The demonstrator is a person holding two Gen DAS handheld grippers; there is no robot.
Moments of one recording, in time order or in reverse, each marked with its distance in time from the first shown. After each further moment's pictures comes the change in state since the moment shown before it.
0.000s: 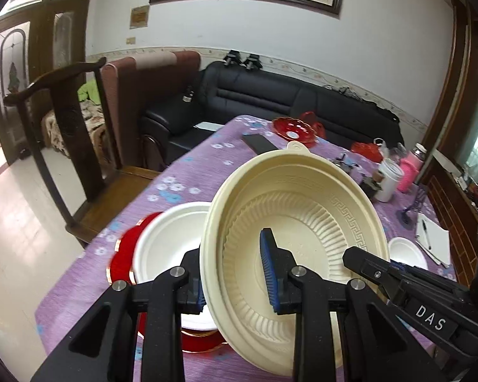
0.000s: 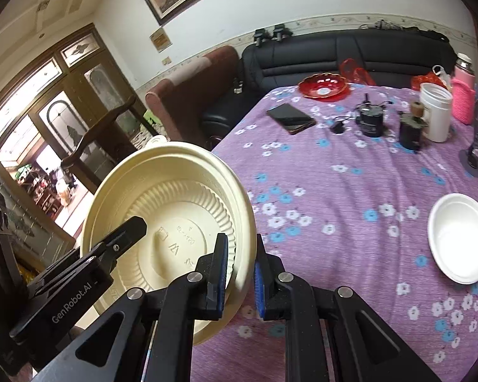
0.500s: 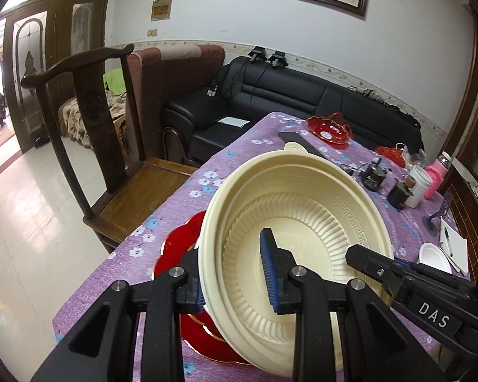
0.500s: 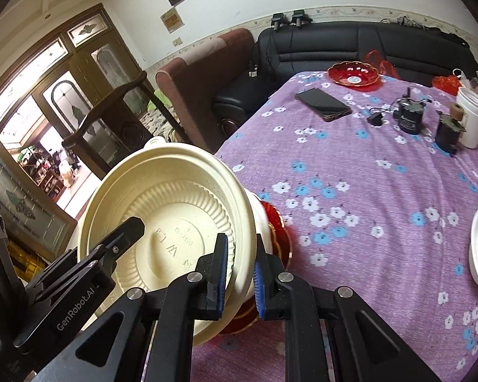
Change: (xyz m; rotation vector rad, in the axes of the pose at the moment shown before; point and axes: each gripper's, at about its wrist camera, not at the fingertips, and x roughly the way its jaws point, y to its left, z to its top) left arm 0.023 0.060 0.001 -0.049 0.025 0.067; right arm 0.061 0.046 0.003 -0.052 0.075 0.008
